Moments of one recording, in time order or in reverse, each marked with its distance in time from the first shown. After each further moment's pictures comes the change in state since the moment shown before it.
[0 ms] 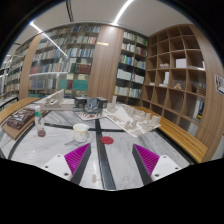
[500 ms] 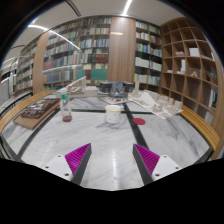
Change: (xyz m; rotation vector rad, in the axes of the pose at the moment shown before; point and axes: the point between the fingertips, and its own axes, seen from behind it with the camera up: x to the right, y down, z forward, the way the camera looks) arm -0.145 0.085 -0.019 -0.113 -0.196 0.028
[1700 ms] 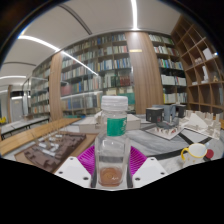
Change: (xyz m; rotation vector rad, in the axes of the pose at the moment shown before) arm -0.293 -0.186 0.278 0.299 -0.255 0.077
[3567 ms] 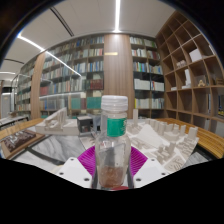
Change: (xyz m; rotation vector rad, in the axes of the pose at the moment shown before) arm 0.462 -0.058 -0.048 0.022 0.176 -0.056
